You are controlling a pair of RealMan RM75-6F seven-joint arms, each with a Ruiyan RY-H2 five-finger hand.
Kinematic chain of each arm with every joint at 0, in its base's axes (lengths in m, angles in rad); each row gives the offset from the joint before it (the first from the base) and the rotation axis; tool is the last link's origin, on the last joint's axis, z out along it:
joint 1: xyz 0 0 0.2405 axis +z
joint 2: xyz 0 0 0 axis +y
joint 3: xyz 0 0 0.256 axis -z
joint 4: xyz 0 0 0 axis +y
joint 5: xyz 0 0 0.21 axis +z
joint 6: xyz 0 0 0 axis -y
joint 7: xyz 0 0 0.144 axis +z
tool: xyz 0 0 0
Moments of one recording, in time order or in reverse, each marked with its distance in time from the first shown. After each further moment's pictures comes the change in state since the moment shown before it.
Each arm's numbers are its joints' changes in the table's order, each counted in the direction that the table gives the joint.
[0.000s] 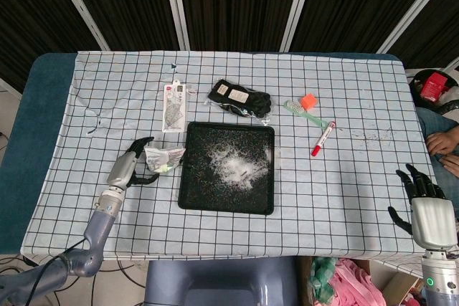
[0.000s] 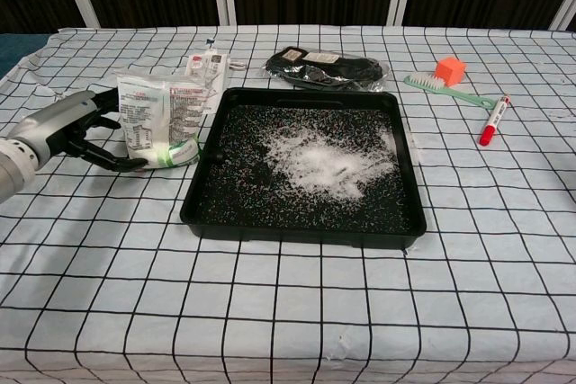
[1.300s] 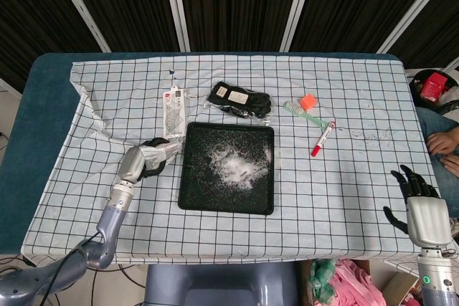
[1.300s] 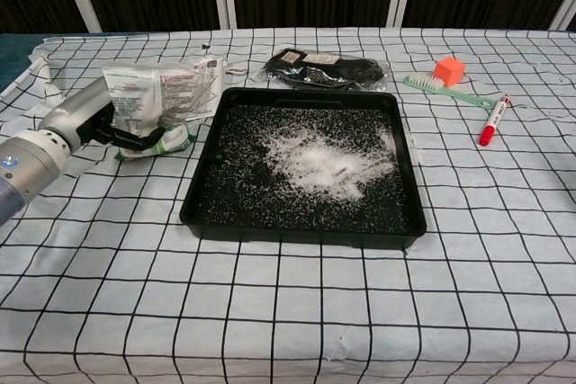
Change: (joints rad) left arm -0.061 -0.137 -0.004 0.263 0.109 -0.110 -0.131; right arm -0.005 -0.006 -0.019 -0.015 -0.001 0.050 0.021
